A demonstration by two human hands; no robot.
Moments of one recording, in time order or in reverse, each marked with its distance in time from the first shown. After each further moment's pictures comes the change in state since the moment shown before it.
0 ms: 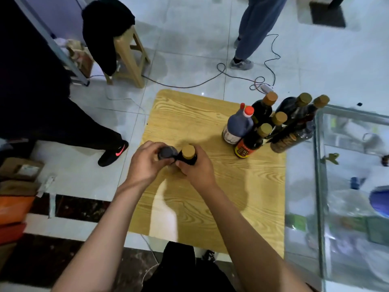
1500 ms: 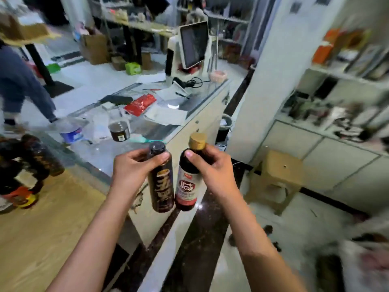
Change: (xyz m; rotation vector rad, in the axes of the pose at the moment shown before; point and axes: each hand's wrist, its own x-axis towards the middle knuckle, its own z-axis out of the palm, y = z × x) left_hand -0.432 0.355 0.148 -0.609 -0.845 0.513; right_hand -0.599 0.132 -0.253 0.397 1.263 -0.290
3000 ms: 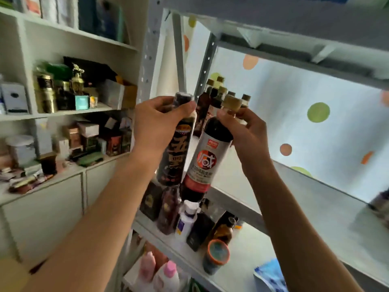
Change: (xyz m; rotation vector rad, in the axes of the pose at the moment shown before) left_hand -0.215 0.297 0.865 -0.565 -1.393 0.221; right_hand -0.092 -0.231 -0.726 -0.749 1.585 -0.033
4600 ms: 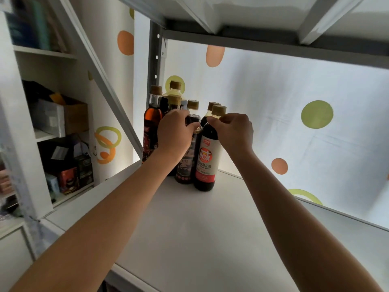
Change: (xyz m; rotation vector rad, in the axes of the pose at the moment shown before) left_hand 0.194 -0.158 0.249 0.691 -0.117 0.462; right_hand 0.260 0.167 -0.064 -0.546 0.230 0.071
